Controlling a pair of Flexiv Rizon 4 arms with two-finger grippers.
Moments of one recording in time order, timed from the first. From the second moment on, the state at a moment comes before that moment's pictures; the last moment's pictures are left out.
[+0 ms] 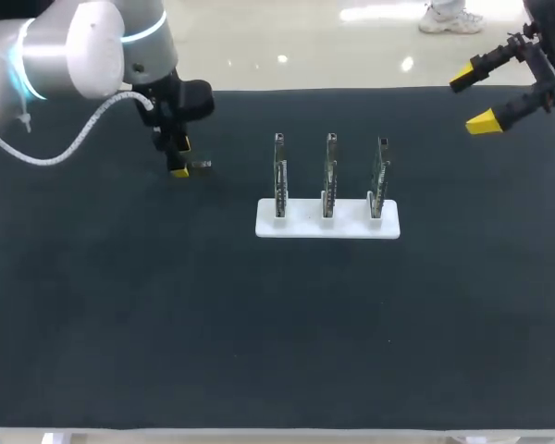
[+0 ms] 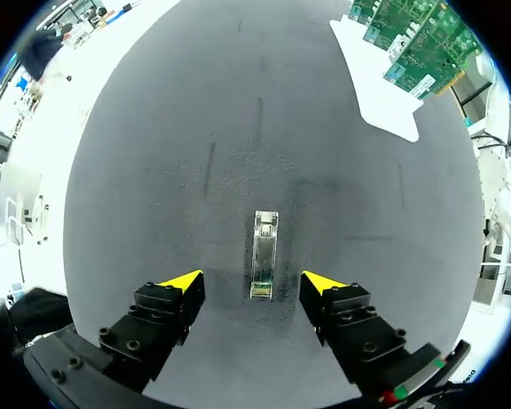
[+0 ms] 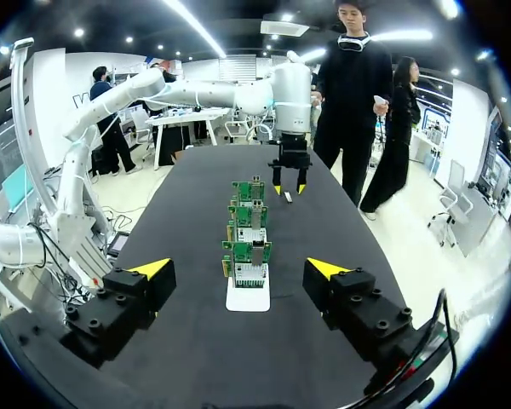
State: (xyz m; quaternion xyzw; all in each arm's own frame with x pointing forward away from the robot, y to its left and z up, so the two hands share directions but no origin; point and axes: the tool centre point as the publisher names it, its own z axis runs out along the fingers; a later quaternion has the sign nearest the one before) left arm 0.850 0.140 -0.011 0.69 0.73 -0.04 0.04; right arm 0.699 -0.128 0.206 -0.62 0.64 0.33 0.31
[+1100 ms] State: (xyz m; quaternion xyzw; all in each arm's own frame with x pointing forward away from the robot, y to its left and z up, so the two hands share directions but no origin) left arm 0.849 0.141 -0.017 0.69 0.72 -0.04 0.04; right arm 0.699 -0.128 0.206 -0.62 0.64 0.33 0.31
